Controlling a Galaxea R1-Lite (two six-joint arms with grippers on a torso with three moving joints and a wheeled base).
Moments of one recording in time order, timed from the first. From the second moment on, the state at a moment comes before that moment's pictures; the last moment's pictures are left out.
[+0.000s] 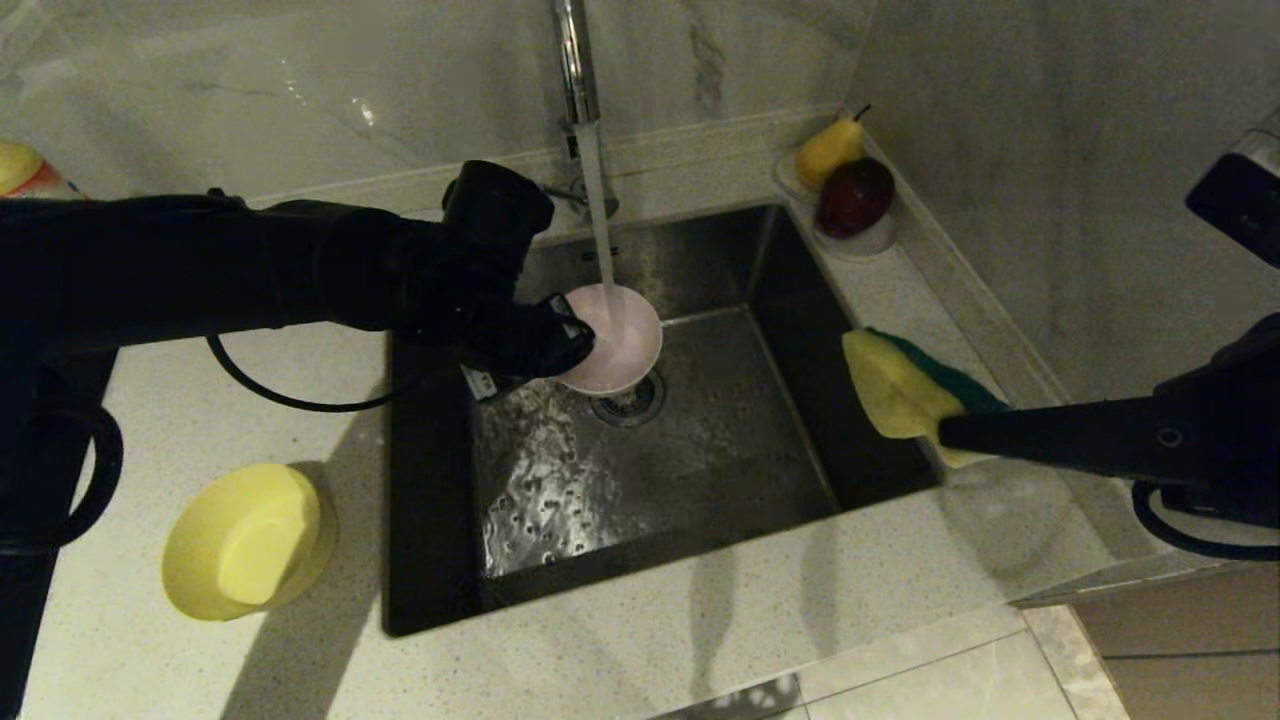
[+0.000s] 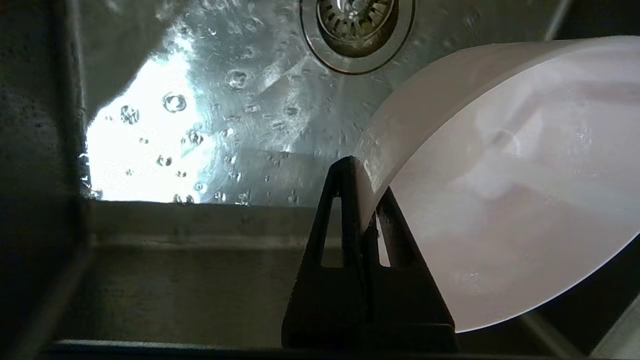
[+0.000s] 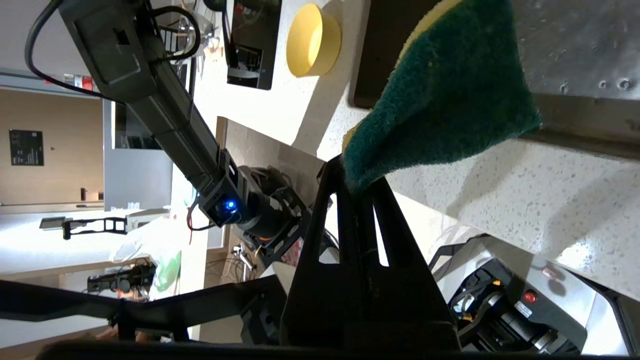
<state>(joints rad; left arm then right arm) -0.46 2.04 -1.81 0.43 0.18 -0.80 0.63 1.21 -1.11 0.14 0.44 0.52</state>
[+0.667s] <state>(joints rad) -0.46 2.03 -1.80 0.47 0.18 -0.82 0.63 1.19 -1.10 0.14 0.44 0.51</state>
